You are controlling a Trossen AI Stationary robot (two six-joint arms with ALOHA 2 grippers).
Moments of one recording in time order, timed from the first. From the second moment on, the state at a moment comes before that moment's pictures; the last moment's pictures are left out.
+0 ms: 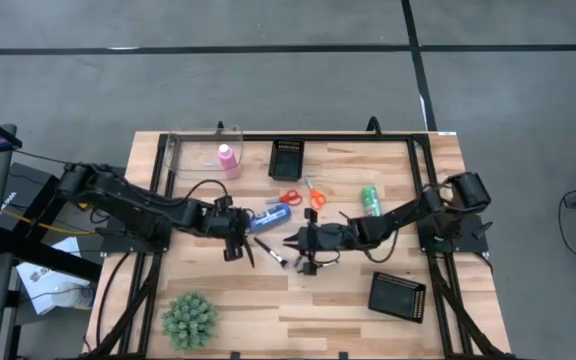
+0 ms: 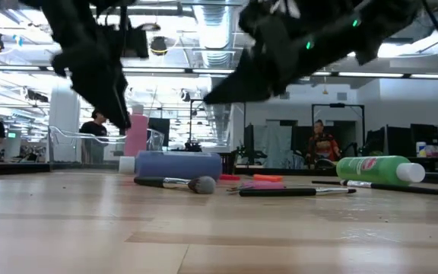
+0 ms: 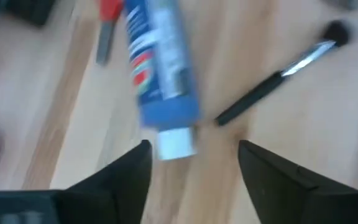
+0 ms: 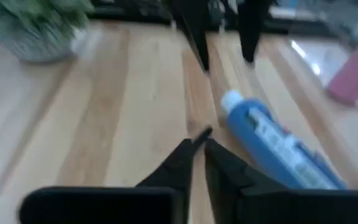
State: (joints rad) left arm -0.18 1.36 0.79 -0.55 -0.36 -0.33; right arm 0.23 1.77 0.87 0.47 0.28 0.03
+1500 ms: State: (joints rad) left arm -0.12 1.44 0.63 -0.26 -0.28 -0.37; right arm 0.38 1.62 0.87 0.24 0.58 0.01
